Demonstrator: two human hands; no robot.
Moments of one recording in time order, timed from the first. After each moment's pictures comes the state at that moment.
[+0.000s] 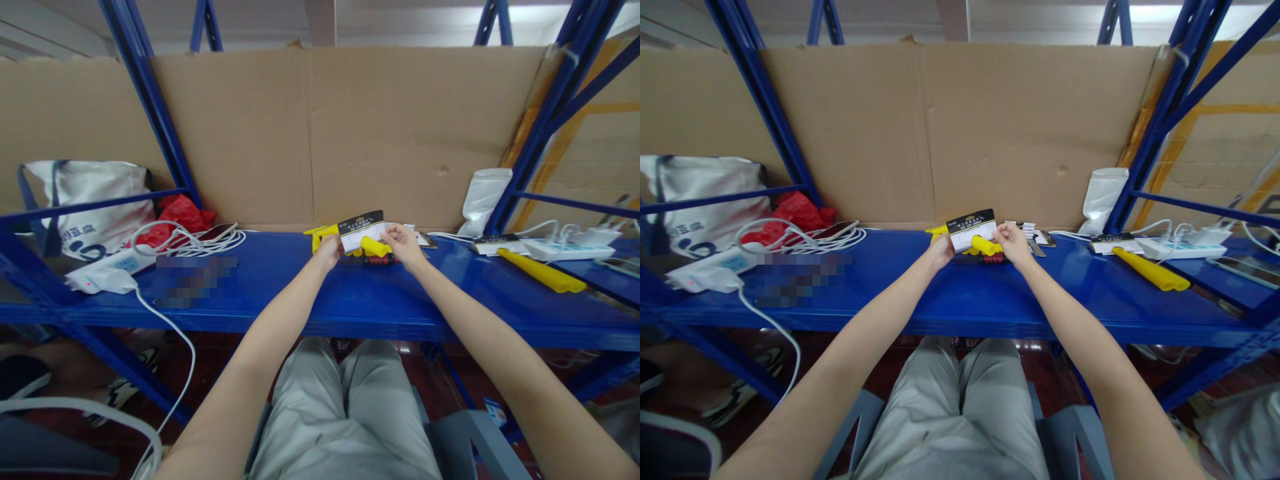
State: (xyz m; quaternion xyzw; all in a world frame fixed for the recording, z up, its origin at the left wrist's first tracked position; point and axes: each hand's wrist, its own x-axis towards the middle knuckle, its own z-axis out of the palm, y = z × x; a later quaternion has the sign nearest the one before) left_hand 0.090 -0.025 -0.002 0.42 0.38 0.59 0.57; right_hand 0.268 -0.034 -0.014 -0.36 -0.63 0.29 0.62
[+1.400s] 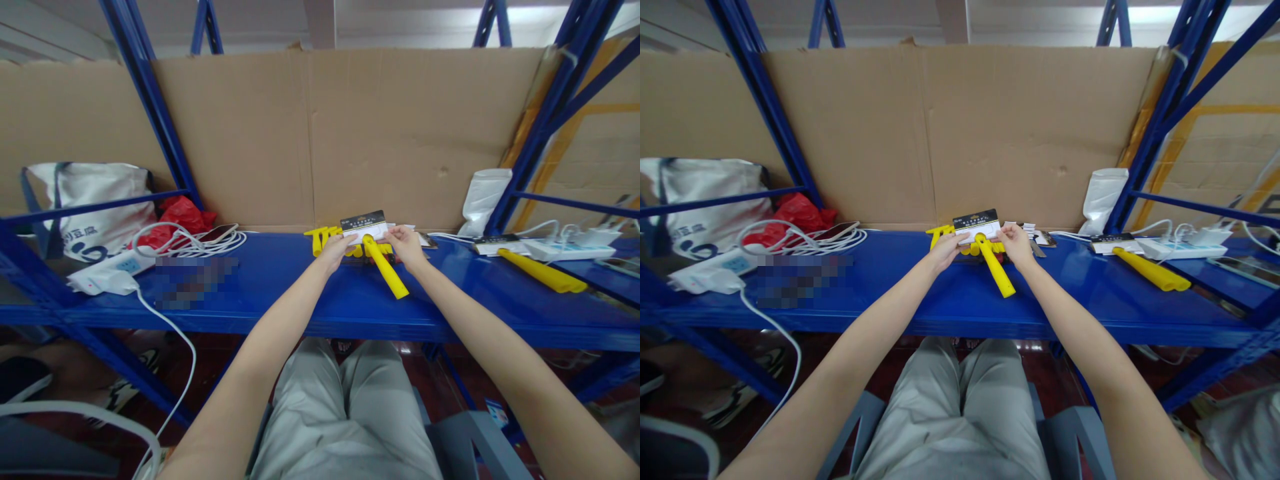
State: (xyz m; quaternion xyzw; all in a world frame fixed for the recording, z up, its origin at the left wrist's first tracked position) left_hand 0.096 -0.040 0.003 0.46 0.35 0.57 0.58; right_hand 0.267 -0.033 -0.015 -0.40 -0.59 0.28 0.64
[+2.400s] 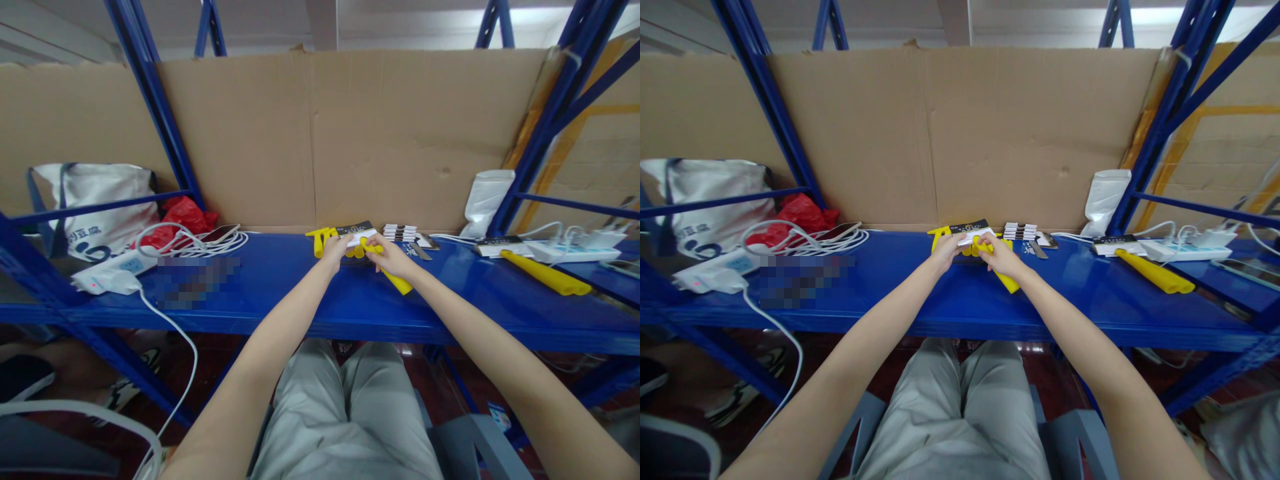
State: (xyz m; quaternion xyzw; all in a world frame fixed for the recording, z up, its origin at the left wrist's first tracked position) left_hand 0.096 -0.037 0.003 0.42 0.41 0.61 0.53; right_hand 0.243 -0.063 -0.015 -0.42 -0.75 0.25 0.45
